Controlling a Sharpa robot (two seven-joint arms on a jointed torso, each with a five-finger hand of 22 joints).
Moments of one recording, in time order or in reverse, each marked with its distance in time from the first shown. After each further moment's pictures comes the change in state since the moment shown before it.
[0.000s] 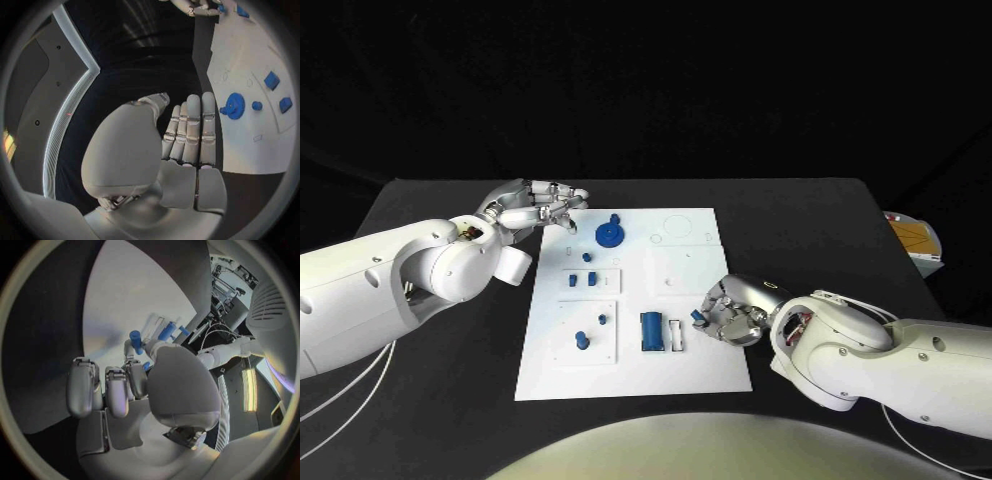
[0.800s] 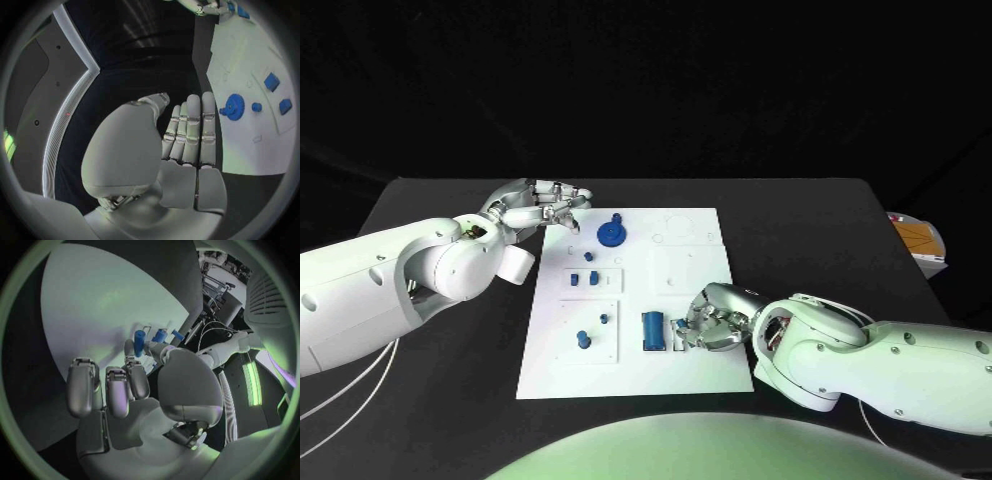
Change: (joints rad) left arm 0.000 -0.001 0.000 0.004 0.000 0.001 -0.003; left_hand 0.000 0.000 0.000 0.000 0.000 0.000 0.000 0.000 0.000 0.000 0.000 0.000 0.000 0.000 0.000 0.000 0.000 0.000 0.004 0.004 0.000 0.000; right arm -0.008 0.078 0.000 -0.037 0.091 0.040 0.009; right_hand -0.221 -0.003 0.152 -0.156 0.072 0.000 0.000 0.032 0.026 0.001 -0.010 0.025 0.000 0.000 -0.015 0.004 0.000 0.000 0.000 0.000 0.000 0.000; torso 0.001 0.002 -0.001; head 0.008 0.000
